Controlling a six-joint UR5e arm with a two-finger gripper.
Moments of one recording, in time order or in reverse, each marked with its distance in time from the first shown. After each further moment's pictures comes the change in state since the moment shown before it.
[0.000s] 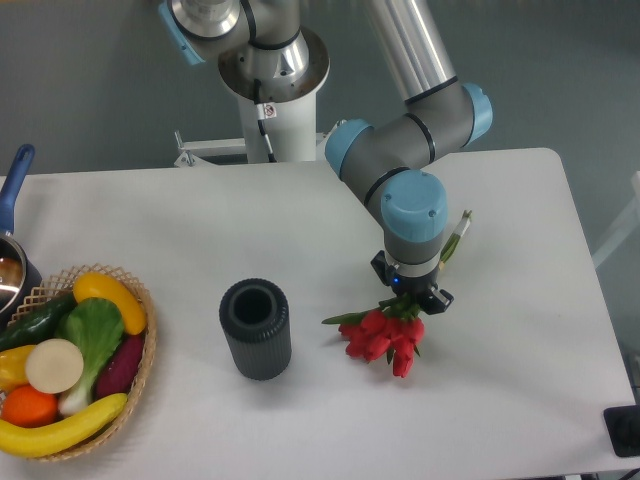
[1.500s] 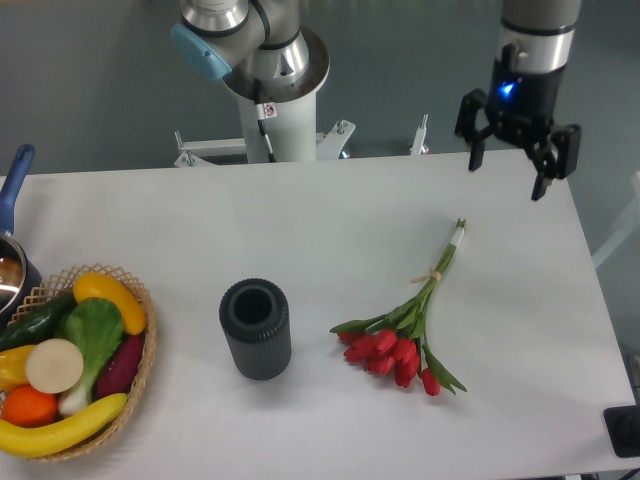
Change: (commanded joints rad) arm 0.399 0.374 0.114 -0.426 -0.347 0.607
